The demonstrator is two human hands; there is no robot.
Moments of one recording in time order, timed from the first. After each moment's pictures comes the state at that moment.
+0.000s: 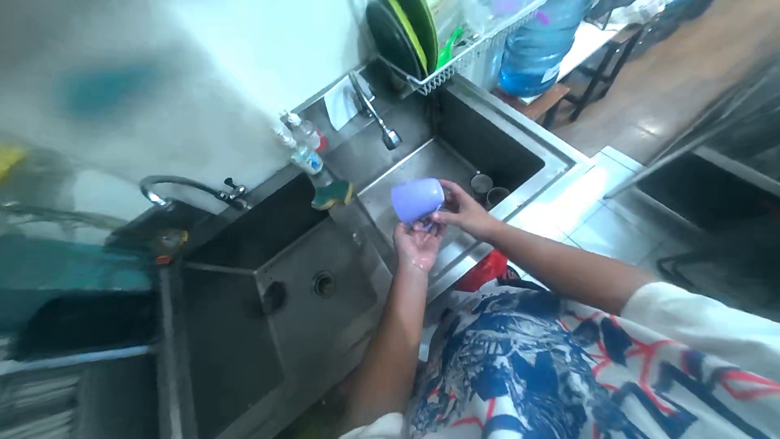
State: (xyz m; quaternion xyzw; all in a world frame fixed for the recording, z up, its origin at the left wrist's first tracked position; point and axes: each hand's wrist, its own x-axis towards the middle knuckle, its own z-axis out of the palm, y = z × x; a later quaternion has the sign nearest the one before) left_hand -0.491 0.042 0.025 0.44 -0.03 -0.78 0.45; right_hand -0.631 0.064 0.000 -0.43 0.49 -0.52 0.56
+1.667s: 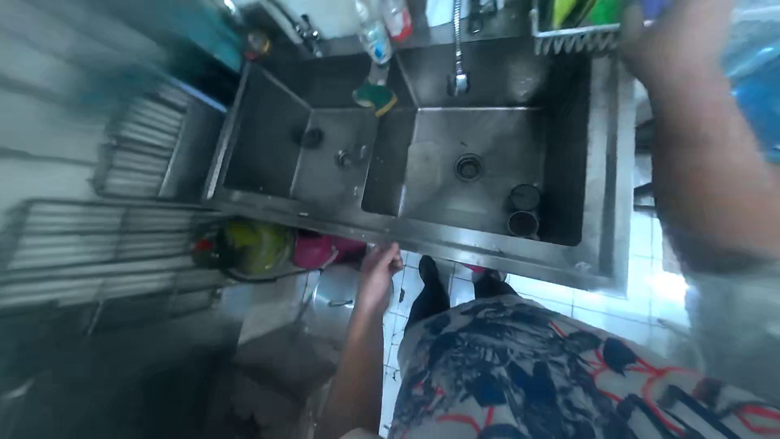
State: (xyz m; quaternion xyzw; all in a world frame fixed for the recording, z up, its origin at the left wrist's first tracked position) left_hand -0.596 0.168 0.039 0.73 -0.14 -0.45 0.50; right_hand -0.887 -0.213 0.083 -0.73 0.60 -0.29 0.15
